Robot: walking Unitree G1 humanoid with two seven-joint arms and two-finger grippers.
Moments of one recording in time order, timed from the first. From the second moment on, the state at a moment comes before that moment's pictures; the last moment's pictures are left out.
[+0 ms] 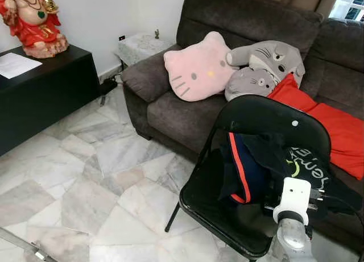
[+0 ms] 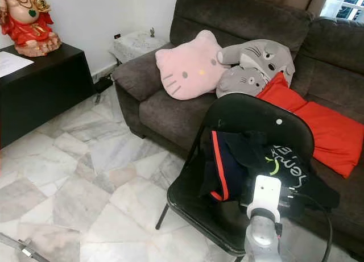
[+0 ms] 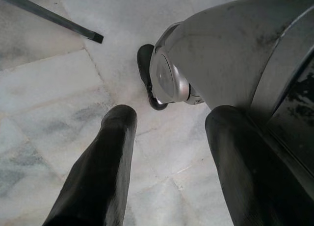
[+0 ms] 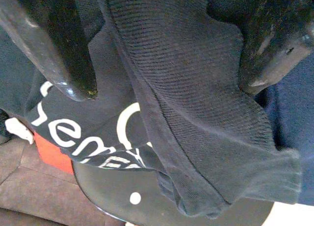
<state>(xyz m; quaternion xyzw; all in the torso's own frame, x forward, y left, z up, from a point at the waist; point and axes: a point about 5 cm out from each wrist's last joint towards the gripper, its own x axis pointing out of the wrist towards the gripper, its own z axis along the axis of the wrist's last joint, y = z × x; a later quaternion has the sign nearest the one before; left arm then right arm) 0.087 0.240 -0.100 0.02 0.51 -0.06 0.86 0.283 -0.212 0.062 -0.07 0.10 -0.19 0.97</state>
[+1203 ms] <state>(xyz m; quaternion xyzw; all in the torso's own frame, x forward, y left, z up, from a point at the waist) 0.088 0.240 -0.100 0.02 0.51 -0.07 0.86 0.282 -0.208 0.049 -0.06 0.14 -0.19 0.97</state>
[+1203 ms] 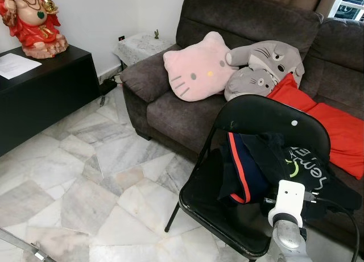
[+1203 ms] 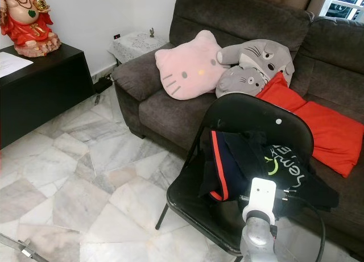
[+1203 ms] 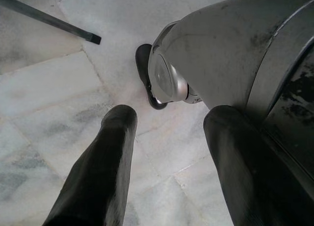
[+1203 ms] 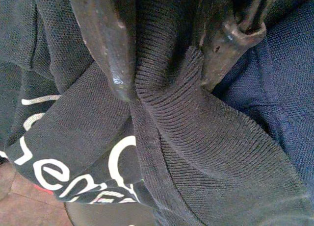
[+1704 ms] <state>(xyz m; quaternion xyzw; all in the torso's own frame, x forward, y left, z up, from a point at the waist) 0.088 0.240 -0.100 0.02 0.51 -0.07 0.86 0.288 -0.216 0.064 -0.07 0.09 -0.22 0.97</state>
